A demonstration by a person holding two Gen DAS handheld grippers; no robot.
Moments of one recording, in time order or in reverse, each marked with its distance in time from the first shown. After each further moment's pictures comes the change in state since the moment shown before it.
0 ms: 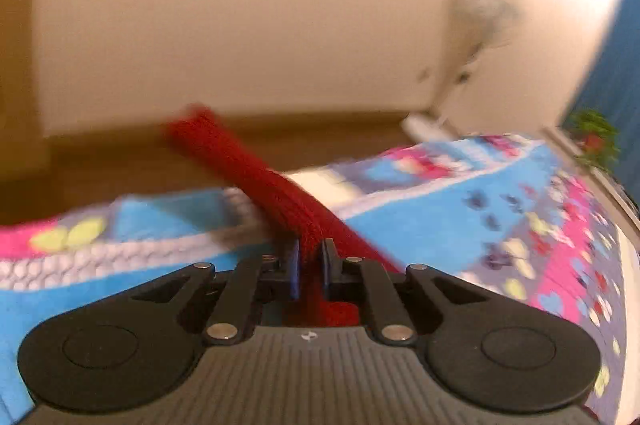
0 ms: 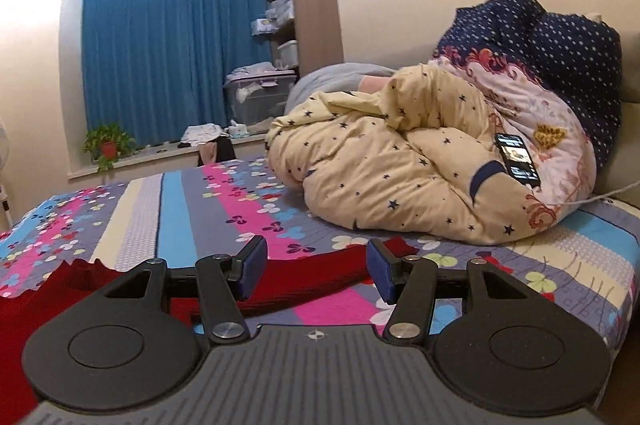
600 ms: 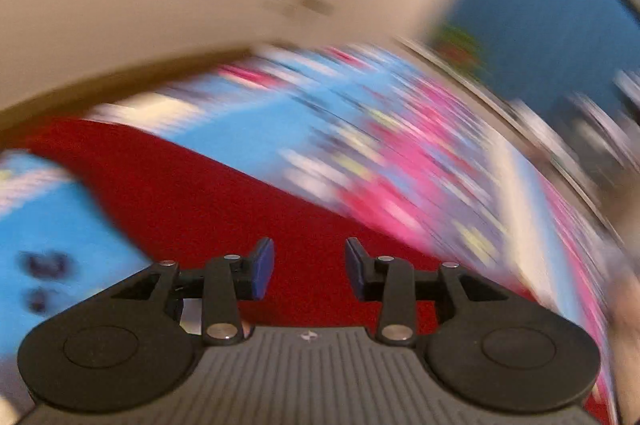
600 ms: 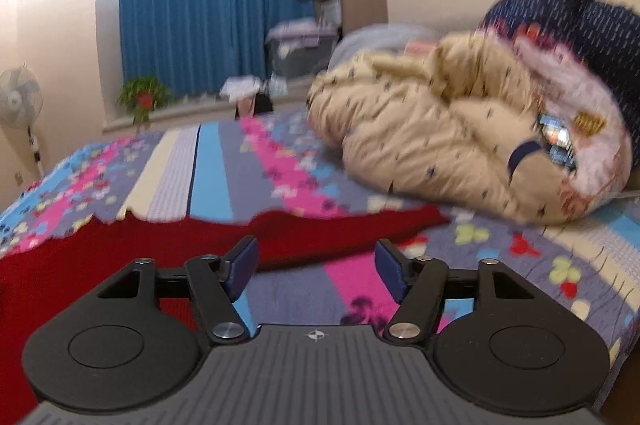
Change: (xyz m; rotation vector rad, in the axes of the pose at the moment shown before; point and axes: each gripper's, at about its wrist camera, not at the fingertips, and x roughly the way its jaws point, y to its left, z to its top) left arm -0.092 -0.040 -0.068 0.338 0.172 -0.482; right arm 0.010 0.009 -0.004 -0.056 0.178 0.118
